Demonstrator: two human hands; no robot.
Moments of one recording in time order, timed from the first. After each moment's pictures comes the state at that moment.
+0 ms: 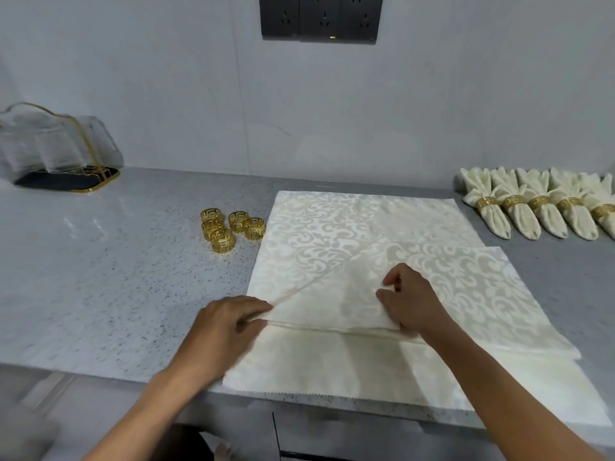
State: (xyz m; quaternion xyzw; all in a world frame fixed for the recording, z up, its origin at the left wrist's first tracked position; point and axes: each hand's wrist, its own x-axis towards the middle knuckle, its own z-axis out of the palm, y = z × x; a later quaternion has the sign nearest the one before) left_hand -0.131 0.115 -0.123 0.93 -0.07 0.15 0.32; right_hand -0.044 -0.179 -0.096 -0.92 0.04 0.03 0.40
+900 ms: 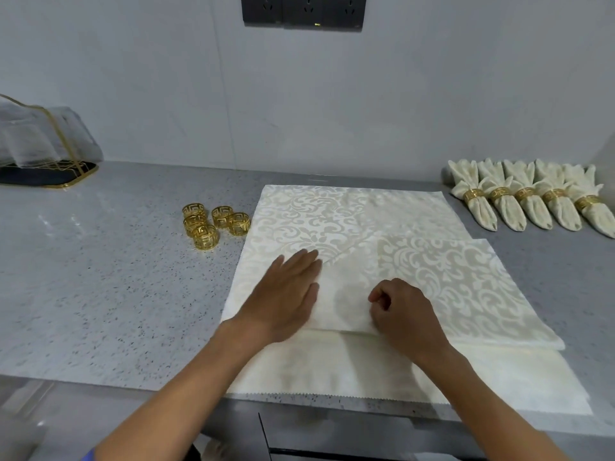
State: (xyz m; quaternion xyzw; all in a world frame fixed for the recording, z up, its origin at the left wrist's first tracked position) left_hand -0.072 0.033 -0.107 0.97 -0.18 0.05 0.17; right_hand -0.067 -0.191 -0.115 -0.95 -0.06 -0.05 0.30
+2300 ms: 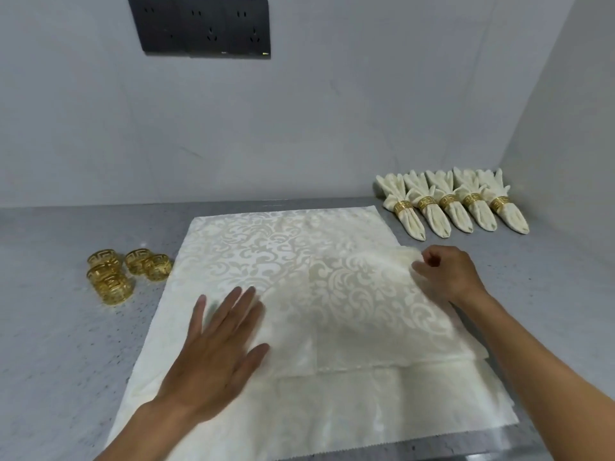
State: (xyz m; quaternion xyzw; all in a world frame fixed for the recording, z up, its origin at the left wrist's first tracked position) left_hand -0.068 0.013 -0.128 0.96 -0.23 0.14 0.05; right_hand 0.042 -0.388 -0.096 -0.94 0.07 -0.15 0.31
